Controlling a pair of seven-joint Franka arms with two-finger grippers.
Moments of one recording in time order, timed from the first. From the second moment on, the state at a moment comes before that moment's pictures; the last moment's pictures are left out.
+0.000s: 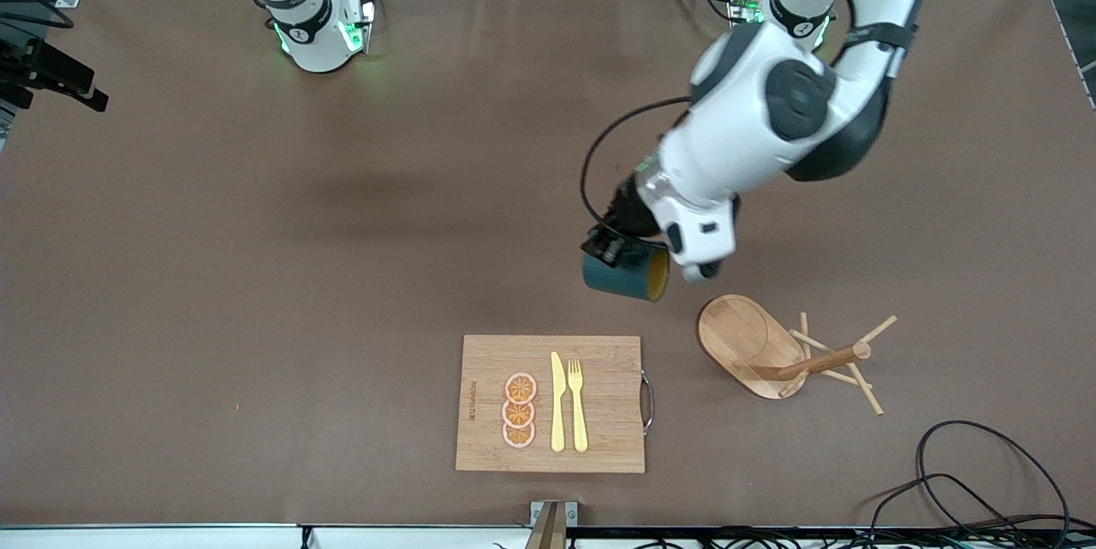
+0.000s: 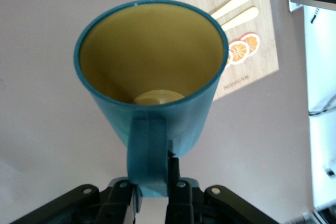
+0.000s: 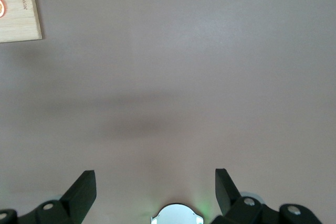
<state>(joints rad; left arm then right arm) -0.33 0.46 -0.20 -1.34 -0.41 2.01 -1.45 0.00 -0.09 -0.08 -1.54 0.04 1.37 0.01</state>
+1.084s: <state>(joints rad) 0.20 0.42 -0.21 -1.60 -0.95 1.78 -0.53 0.00 -0.09 -0.07 -1.54 0.03 1.37 0.01</state>
